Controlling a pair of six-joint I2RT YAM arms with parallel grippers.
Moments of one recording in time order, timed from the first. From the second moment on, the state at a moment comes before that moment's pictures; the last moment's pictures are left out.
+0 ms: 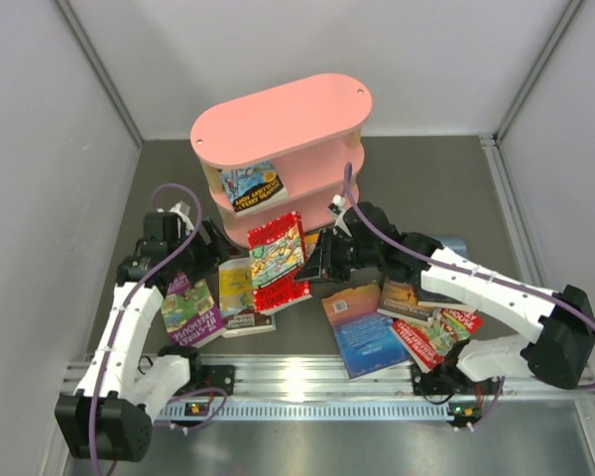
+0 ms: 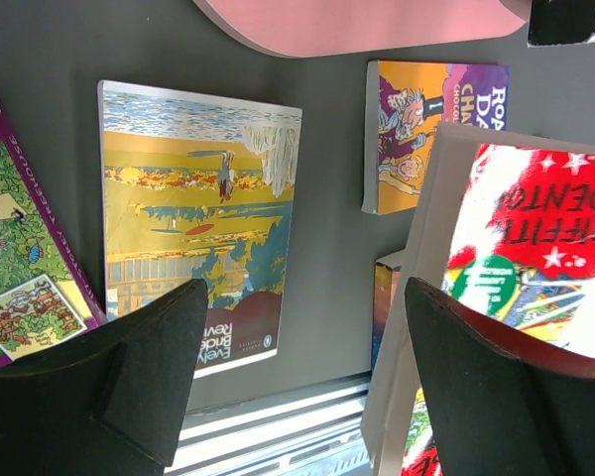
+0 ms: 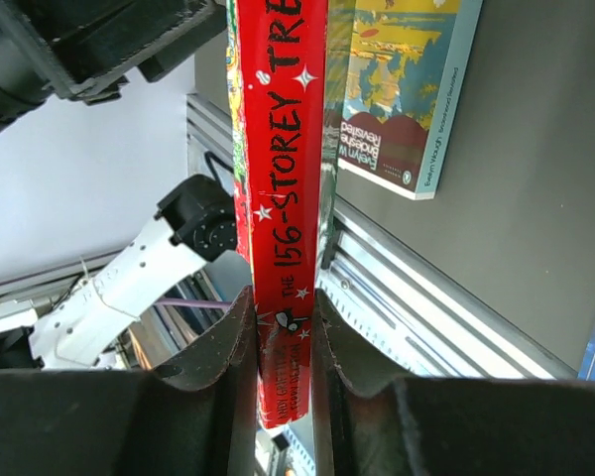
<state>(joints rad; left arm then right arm) -0.05 0.93 0.82 -0.72 0.34 -0.62 0.90 1.28 1.04 -0.37 -0.34 1.03</state>
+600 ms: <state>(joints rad) -0.06 0.94 0.81 -0.72 0.33 -0.62 0.74 1.56 0.90 -0.07 -0.46 0.99</state>
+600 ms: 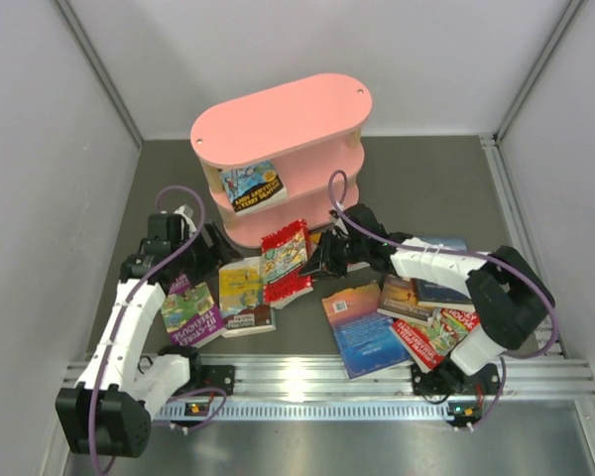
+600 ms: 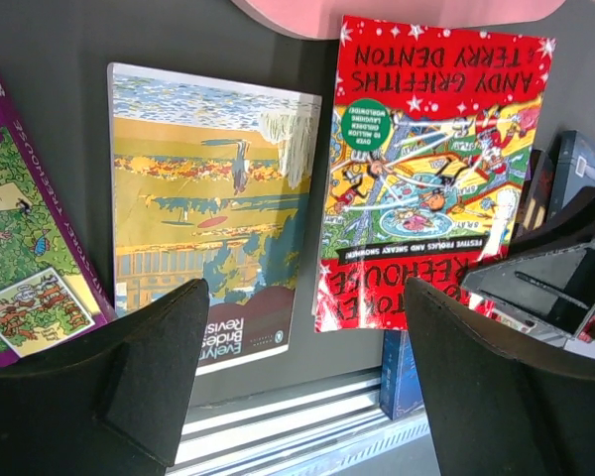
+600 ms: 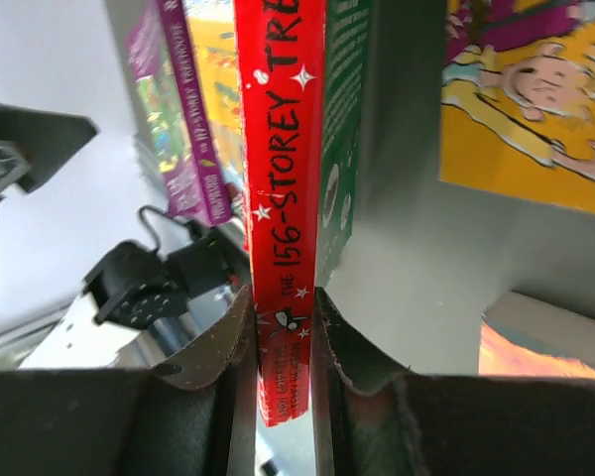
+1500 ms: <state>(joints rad) -0.10 1.01 0.86 -0.78 0.29 -0.57 0.57 2.03 0.79 1.09 -0.68 1.56</state>
